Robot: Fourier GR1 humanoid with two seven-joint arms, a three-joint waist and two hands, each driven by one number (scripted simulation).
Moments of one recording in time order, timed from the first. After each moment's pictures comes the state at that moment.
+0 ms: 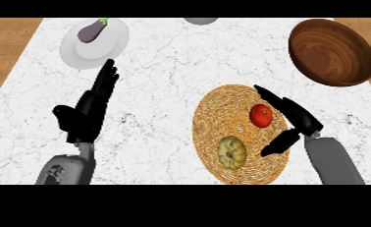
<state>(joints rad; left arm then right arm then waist) -0.15 0.11 -0.09 -1.55 0.00 0.11 0.10 -0.29 -0.26 0.02 -1.04 0.32 0.45 -0.19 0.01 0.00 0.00</state>
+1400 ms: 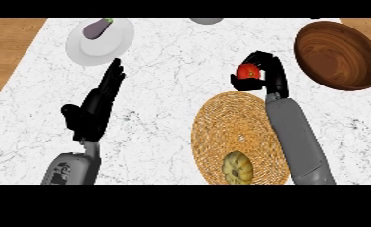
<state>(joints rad) -0.17 0.07 -0.09 -1.53 -0.03 0.07 0.09 -0.62 -0.04 -0.18 -0.85 0.48 -0.29 0.09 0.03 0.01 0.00</state>
